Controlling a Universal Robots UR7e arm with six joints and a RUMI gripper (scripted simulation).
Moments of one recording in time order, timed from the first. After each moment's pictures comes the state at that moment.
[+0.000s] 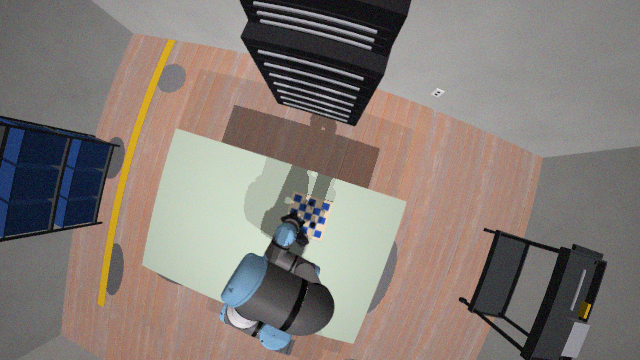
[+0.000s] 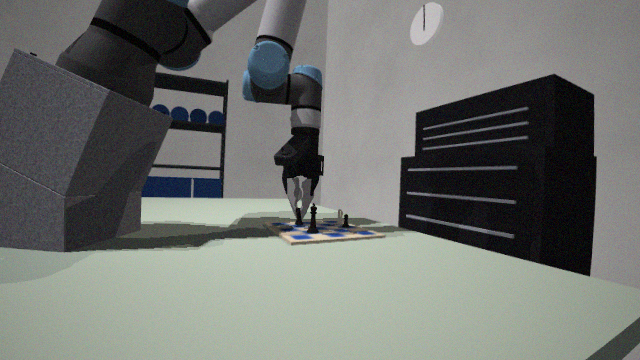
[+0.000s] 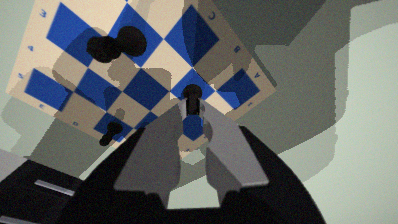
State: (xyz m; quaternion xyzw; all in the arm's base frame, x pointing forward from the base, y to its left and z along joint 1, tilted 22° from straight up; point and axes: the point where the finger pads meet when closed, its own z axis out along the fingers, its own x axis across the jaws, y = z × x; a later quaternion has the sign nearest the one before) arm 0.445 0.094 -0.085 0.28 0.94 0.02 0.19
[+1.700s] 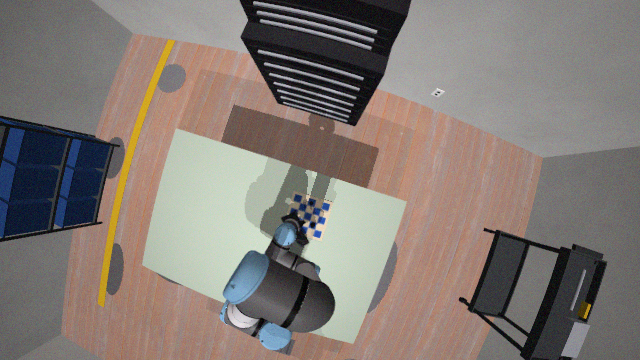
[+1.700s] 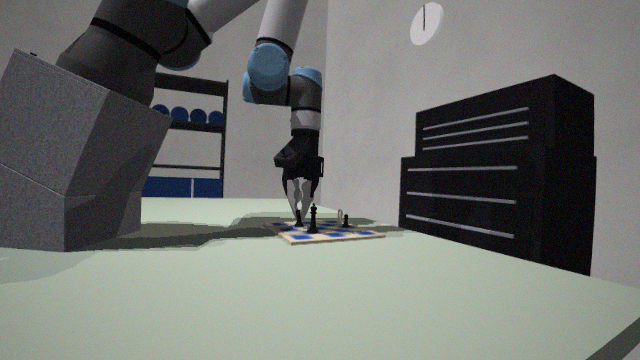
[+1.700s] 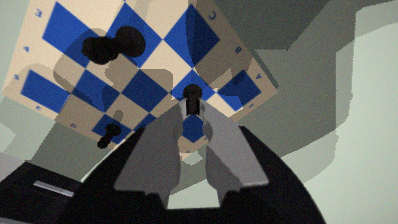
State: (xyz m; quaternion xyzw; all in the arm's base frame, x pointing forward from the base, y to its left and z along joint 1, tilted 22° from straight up) arm 0.446 0.094 -0.089 0.28 0.94 0.02 0.19
